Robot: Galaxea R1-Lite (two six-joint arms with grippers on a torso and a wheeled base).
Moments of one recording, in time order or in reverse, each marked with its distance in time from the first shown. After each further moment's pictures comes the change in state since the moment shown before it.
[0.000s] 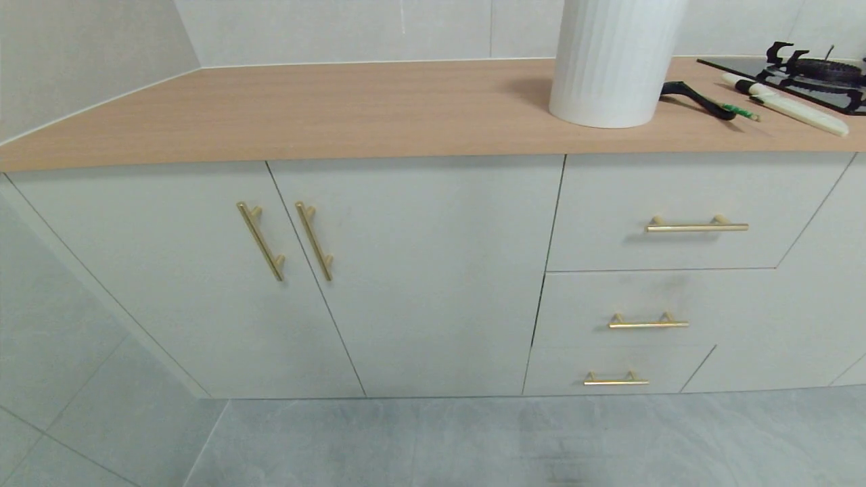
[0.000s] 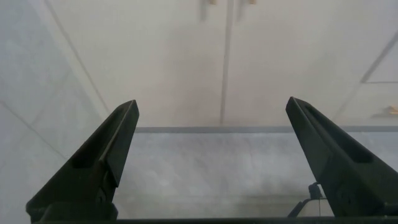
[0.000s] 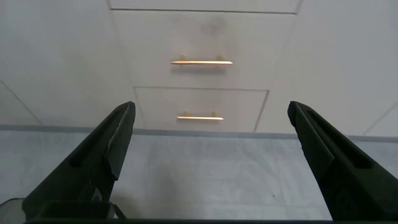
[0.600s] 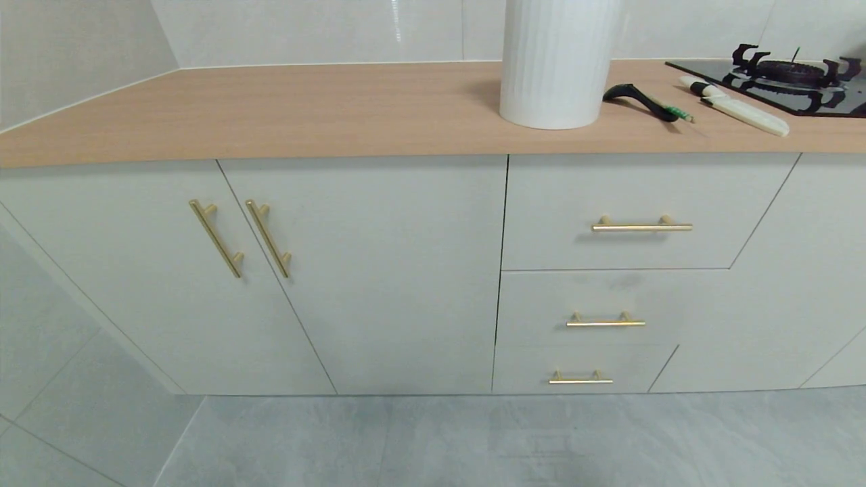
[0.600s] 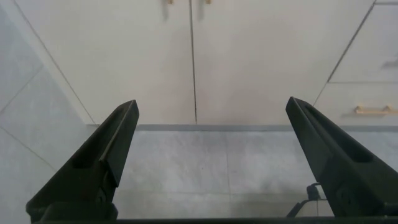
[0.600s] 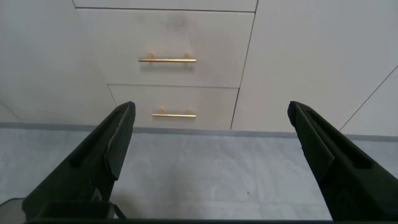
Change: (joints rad) left arm 0.000 0.000 0.000 0.001 0.002 -0.011; right arm -0.001 0.000 0.000 0.000 0.000 0.001
